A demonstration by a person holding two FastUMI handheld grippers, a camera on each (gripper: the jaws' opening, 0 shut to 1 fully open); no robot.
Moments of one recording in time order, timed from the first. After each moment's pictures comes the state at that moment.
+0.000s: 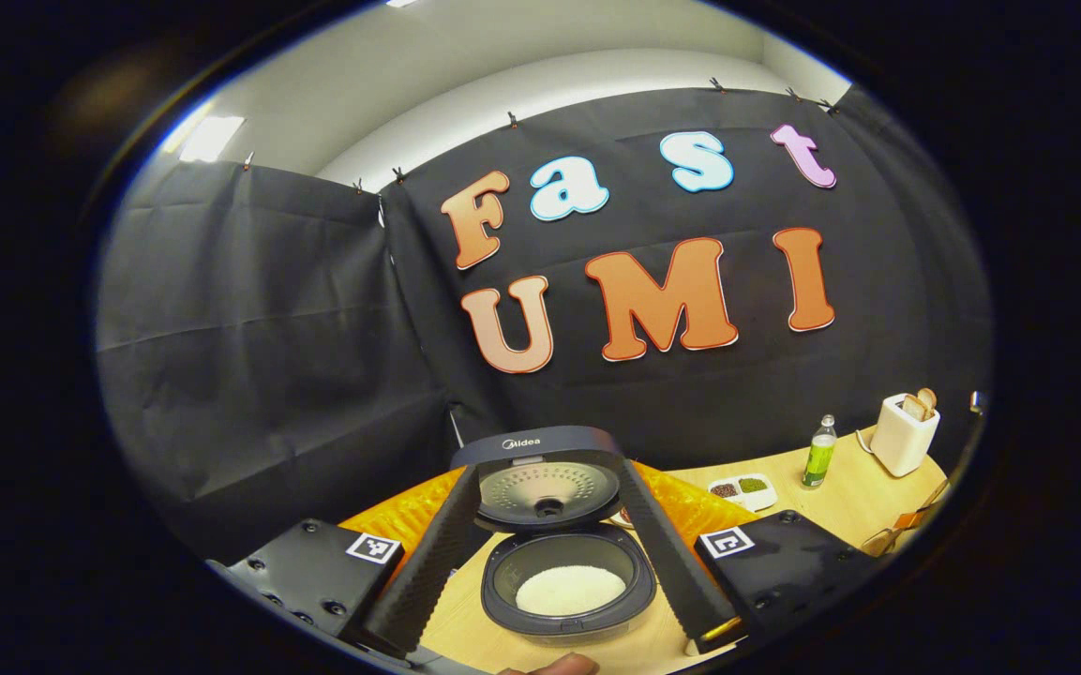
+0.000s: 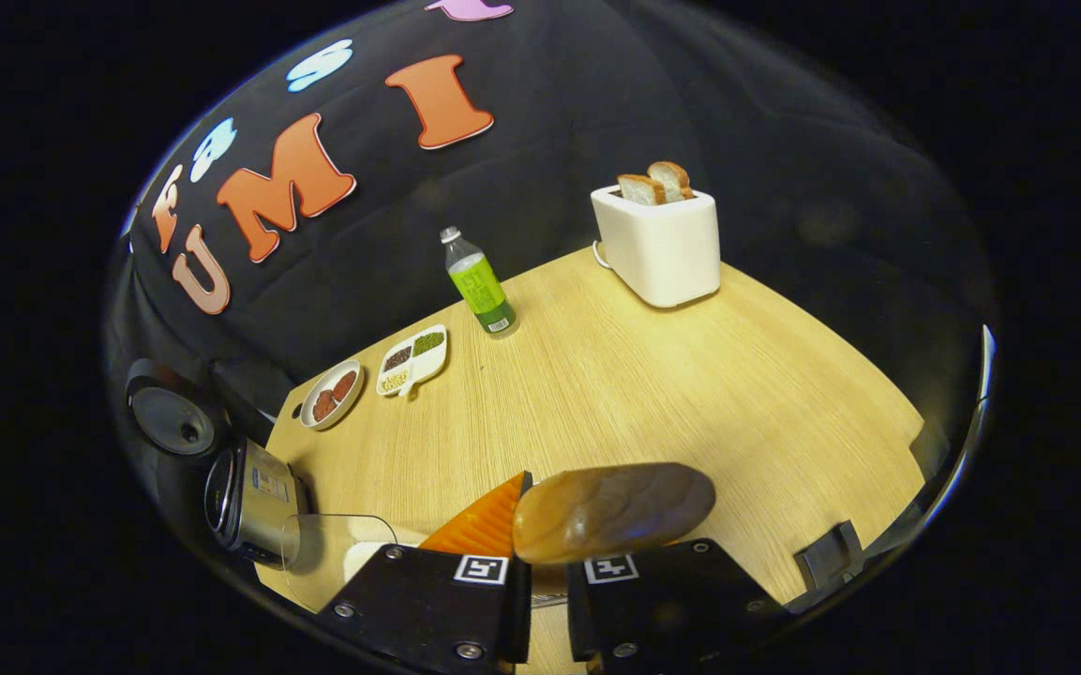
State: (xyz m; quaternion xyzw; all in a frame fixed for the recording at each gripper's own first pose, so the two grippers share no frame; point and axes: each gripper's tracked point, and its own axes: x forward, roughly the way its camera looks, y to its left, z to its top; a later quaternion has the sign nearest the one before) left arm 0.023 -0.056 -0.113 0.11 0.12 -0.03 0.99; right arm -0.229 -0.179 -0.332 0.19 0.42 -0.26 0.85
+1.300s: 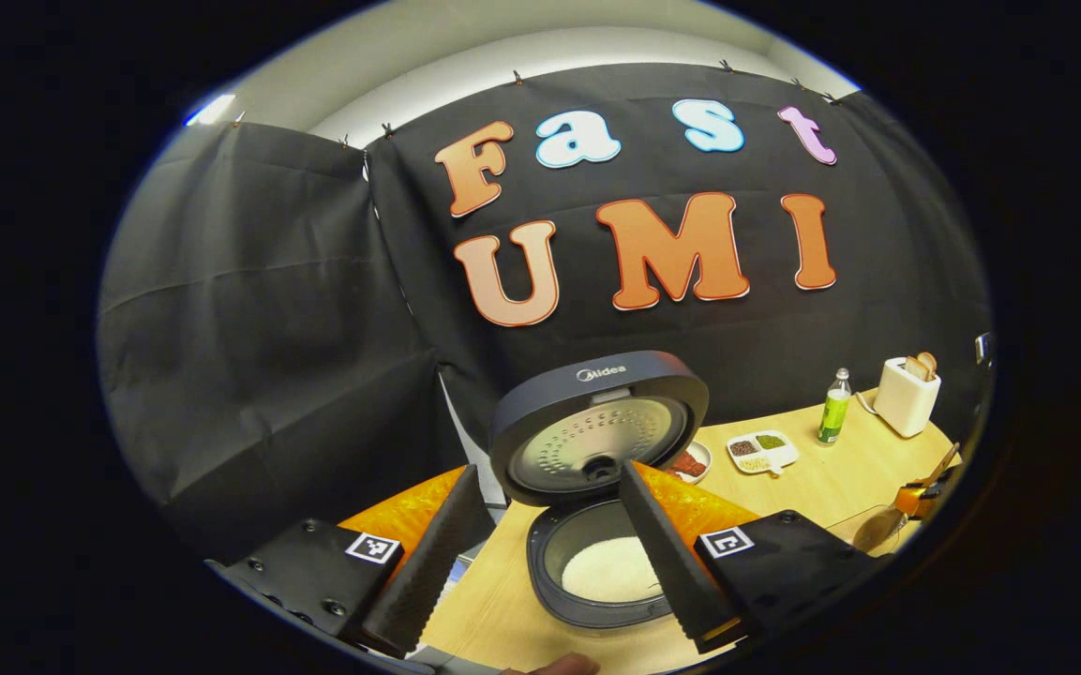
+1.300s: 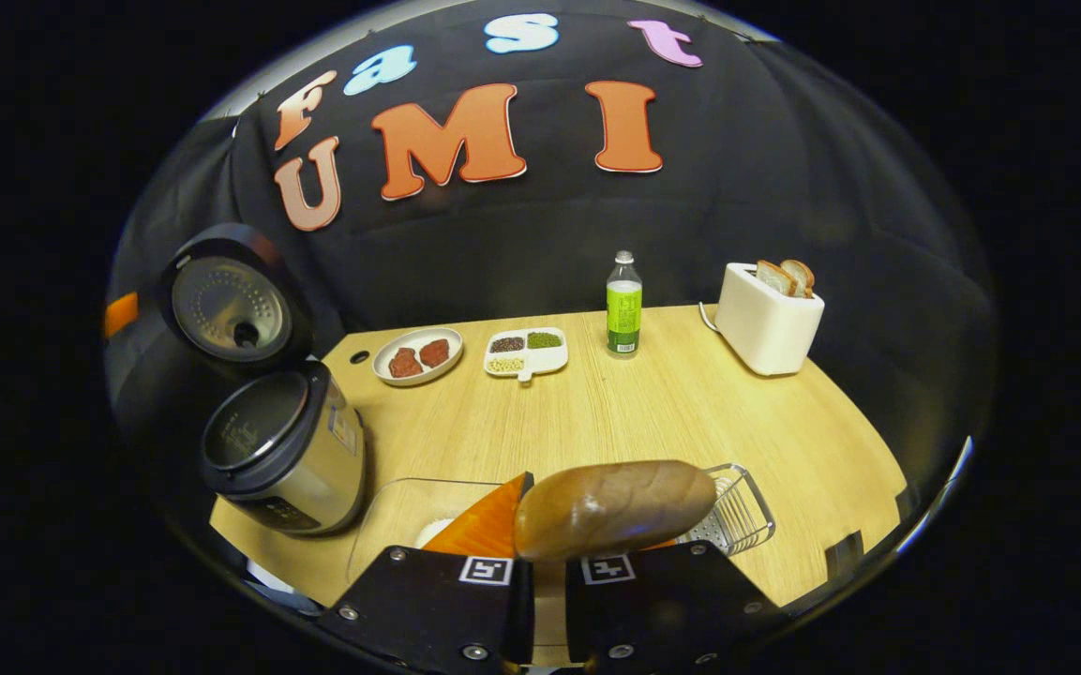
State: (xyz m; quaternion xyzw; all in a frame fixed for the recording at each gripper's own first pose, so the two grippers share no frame) left arm 0.056 0.041 -0.175 0.11 0.19 -0.06 0.97; right arm -0.193 -0.020 -0.318 0.01 0.42 -0.16 0.89
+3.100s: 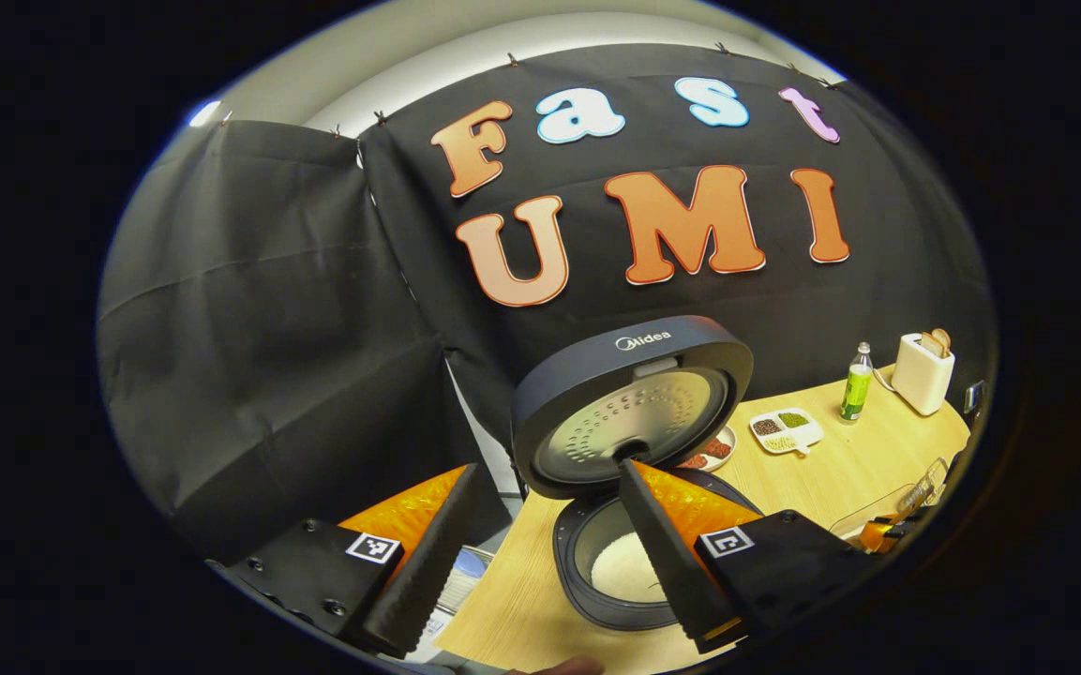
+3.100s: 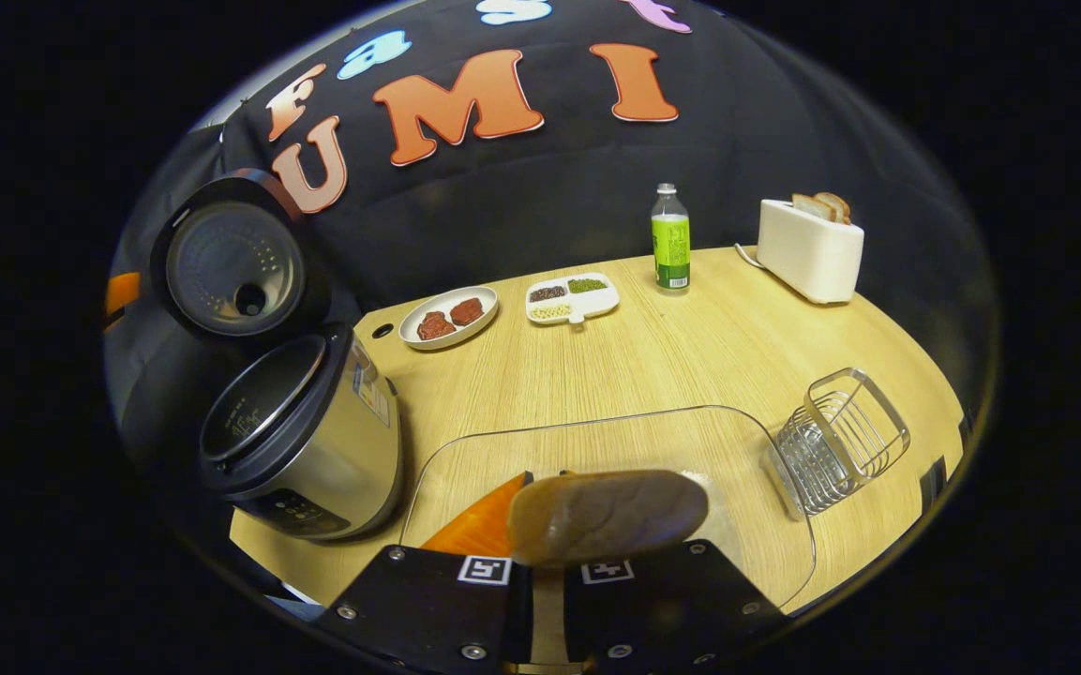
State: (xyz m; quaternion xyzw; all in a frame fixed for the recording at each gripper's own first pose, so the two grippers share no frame) left arm 0.082 0.062 -0.200 0.13 0.22 -0.05 0.97; right arm -0.192 0.058 -0.392 0.12 0.44 -0.14 0.88
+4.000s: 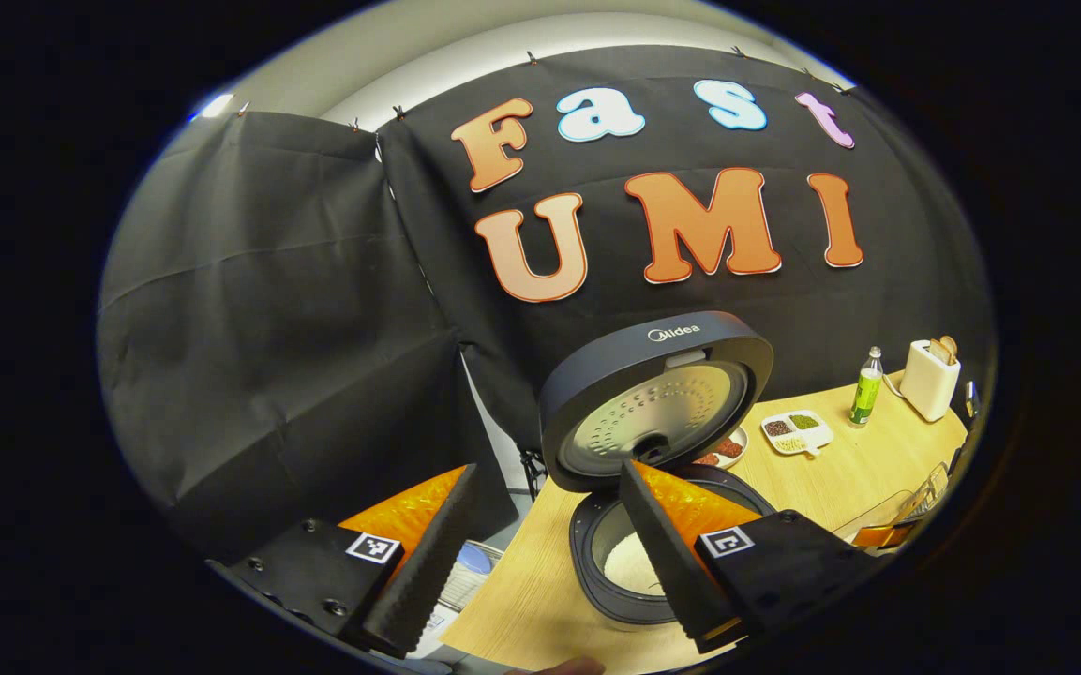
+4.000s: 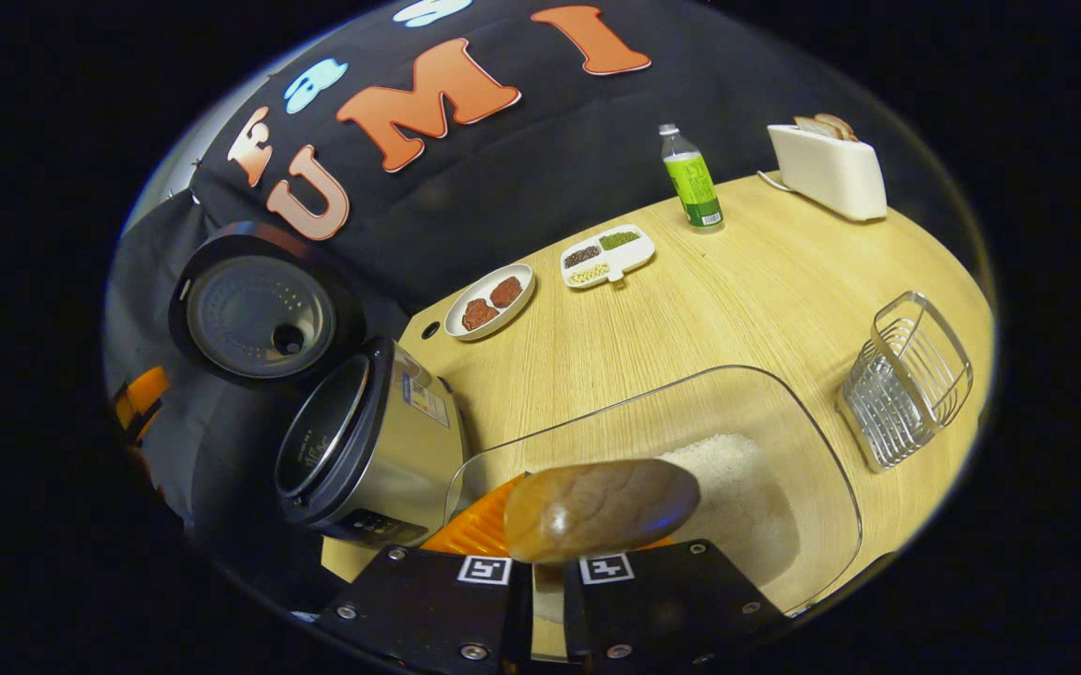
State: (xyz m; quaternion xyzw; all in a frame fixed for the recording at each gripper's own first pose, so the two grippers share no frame) left arm 0.078 0.079 -0.202 0.12 0.22 -0.04 0.97; right arm -0.188 0.090 -0.394 0.28 0.46 -0.10 0.84
